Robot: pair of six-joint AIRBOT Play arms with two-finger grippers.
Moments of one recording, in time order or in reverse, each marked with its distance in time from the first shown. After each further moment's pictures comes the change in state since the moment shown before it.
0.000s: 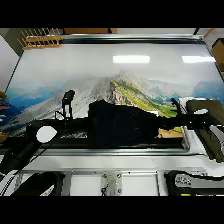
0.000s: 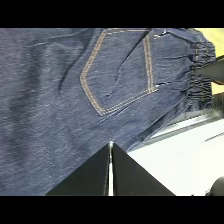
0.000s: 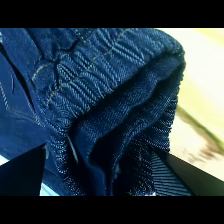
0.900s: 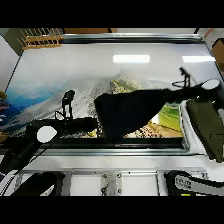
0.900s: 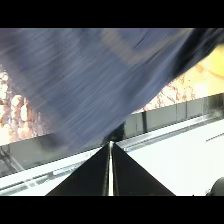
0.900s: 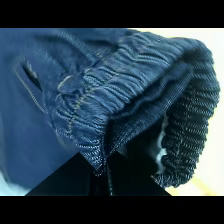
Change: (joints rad) left arm 0.000 -0.002 0.000 0.003 0.001 -0.002; right arm 0.121 0.093 0.478 -0.155 -0.018 0.490
